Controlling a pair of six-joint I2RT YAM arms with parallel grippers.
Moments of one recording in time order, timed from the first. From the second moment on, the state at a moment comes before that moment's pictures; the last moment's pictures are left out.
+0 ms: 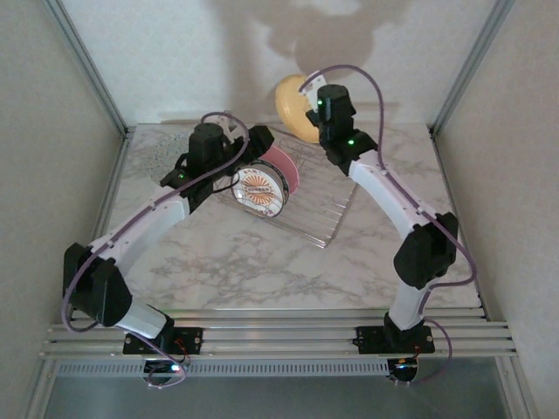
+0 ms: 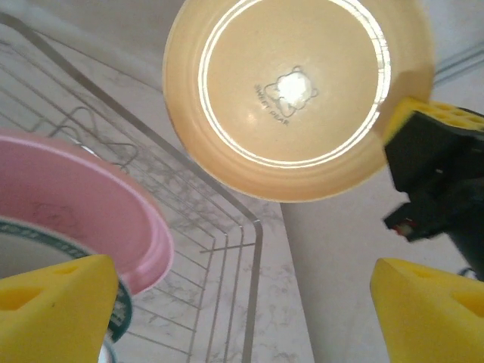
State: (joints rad) left arm -0.46 1.52 1.32 -0.08 0.19 -0.90; right arm 0.53 1.78 1.79 -0.23 0.54 -0.49
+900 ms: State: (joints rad) left arm -0.47 1.85 1.73 -0.21 0.32 -0.88; right arm 0.36 1.63 1.88 -0.62 0.05 0.12
